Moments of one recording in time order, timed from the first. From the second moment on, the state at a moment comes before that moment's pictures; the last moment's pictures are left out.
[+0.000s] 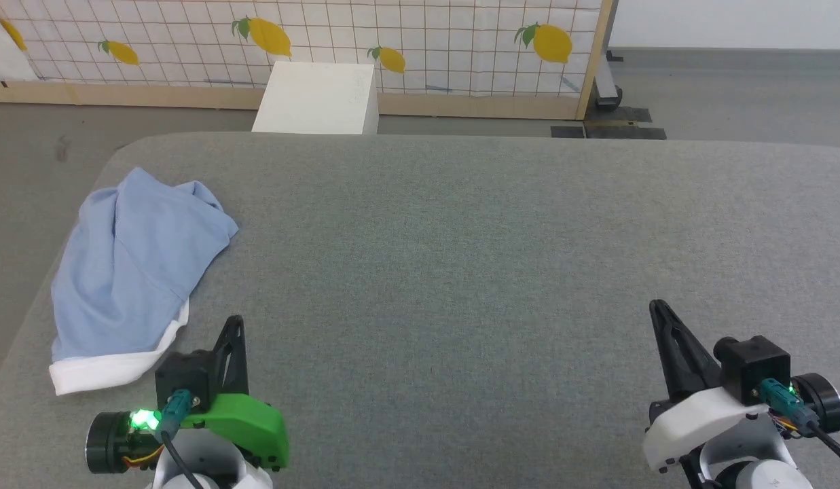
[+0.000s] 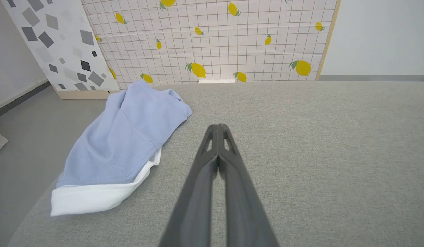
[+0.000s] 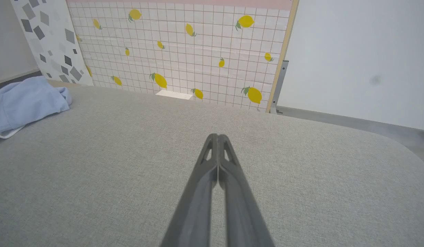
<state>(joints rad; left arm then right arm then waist) 0.01 0.05 0.00 0.00 -0.01 0.00 0.00 0.02 -0.05 0.00 0.00 0.01 0.13 0.00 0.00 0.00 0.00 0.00</state>
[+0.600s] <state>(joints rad) 0.01 0.05 0.00 0.00 -0.01 0.00 0.00 0.02 -0.05 0.00 0.00 0.01 0.13 0.00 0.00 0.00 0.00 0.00</state>
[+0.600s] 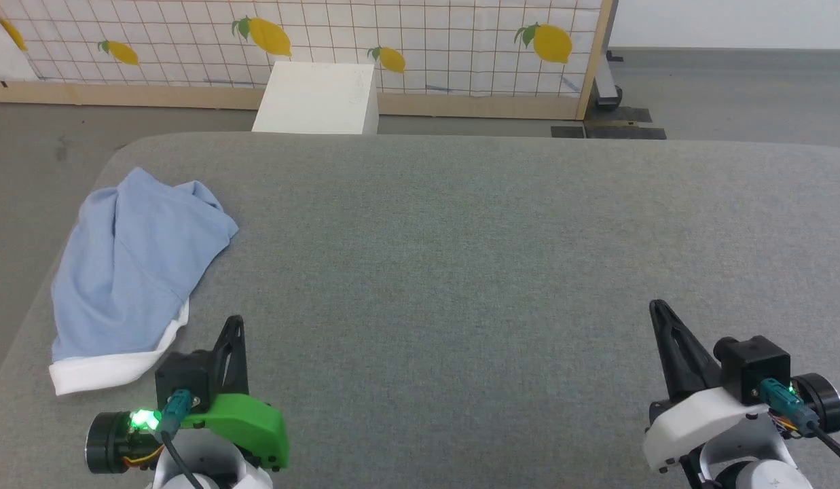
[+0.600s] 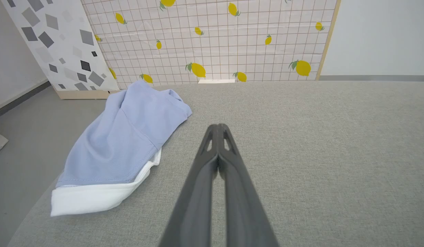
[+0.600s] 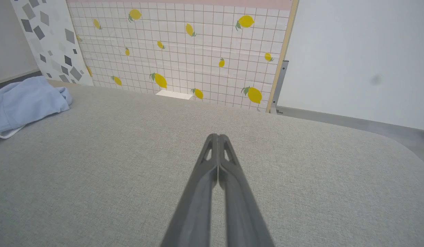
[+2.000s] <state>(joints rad) 0.01 0.06 -0.01 0.00 -0.02 0.00 0.01 0.02 -0.05 0.00 0.00 0.01 0.13 0.00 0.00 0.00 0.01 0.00</state>
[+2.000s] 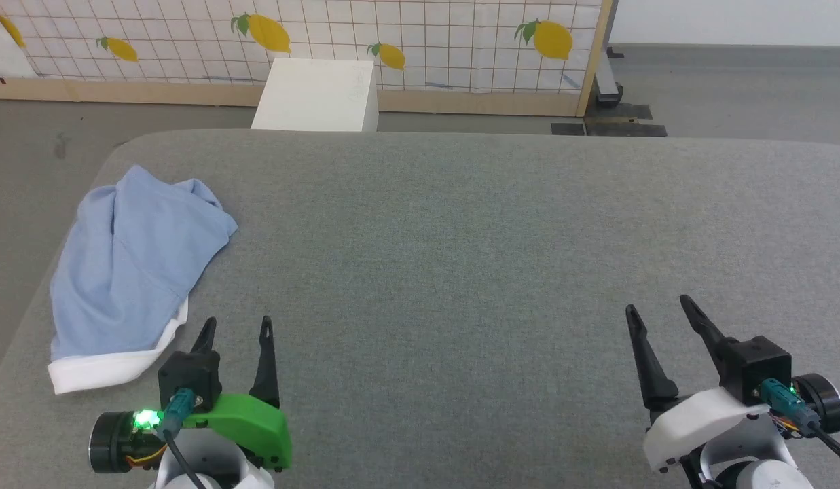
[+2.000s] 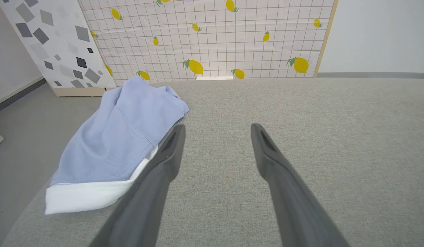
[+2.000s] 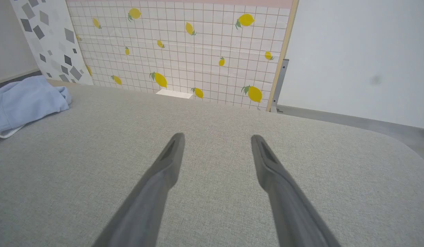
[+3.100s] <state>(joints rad) 0.01 0.07 -0.04 -0.01 -0.04 0.00 -0.01 0.01 -0.05 0.00 -0.02 0.03 0.13 -0.01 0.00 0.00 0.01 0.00</state>
